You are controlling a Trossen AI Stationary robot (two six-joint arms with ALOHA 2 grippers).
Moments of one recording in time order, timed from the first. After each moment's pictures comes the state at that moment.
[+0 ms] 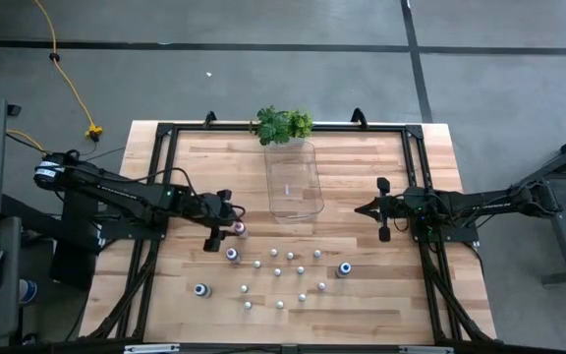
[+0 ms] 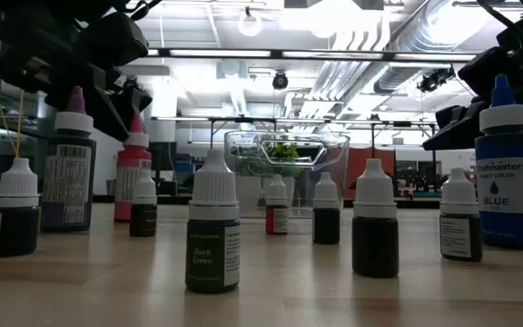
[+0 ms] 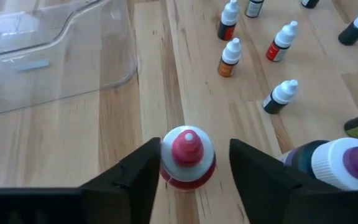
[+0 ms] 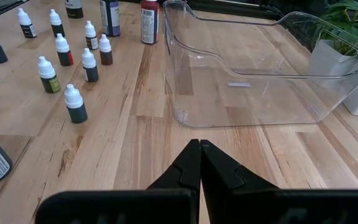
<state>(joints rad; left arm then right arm) -0.14 1.08 0.53 -0.19 -0.02 0.02 -0.01 0.40 0.01 0.05 0.07 -0.09</state>
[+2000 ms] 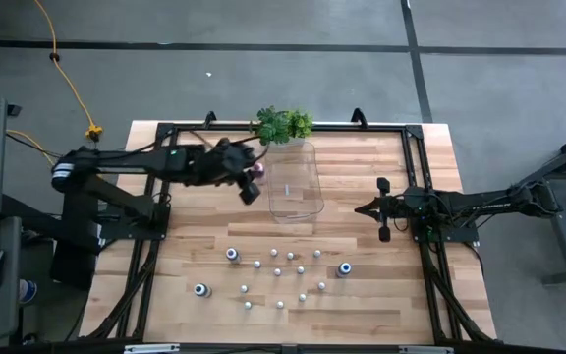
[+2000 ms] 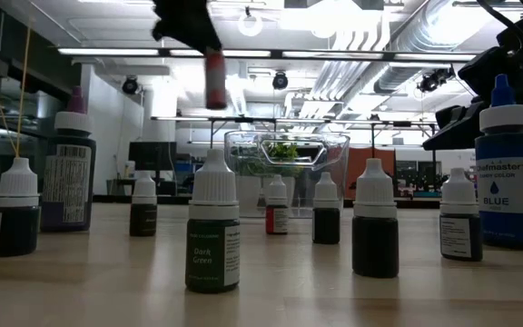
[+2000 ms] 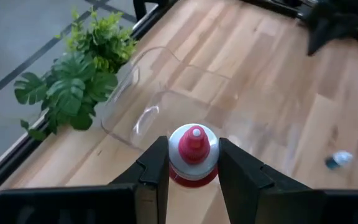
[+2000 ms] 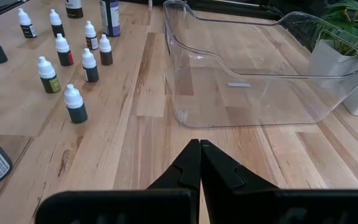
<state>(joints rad) 0.04 1.32 1.29 -0.70 -0.40 -0.34 -0.01 0.40 0.01 0.05 0.07 -0.09</state>
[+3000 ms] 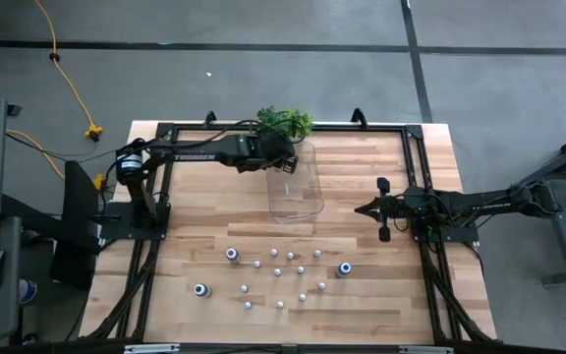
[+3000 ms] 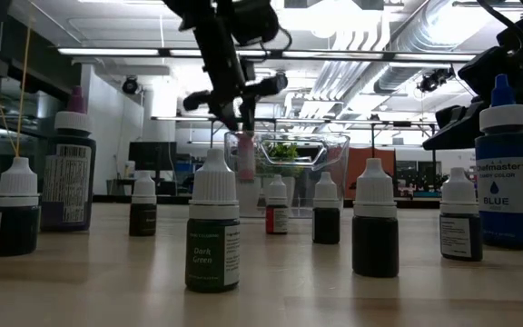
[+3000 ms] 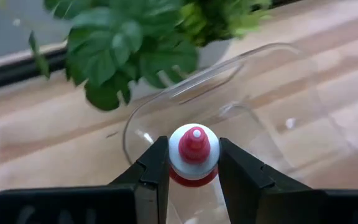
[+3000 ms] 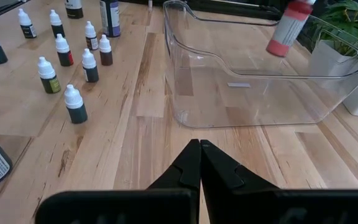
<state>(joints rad) 0.24 1.80 1.48 -0.68 -0.51 -0.84 -0.01 0.40 0.01 0.05 0.07 -0.09</state>
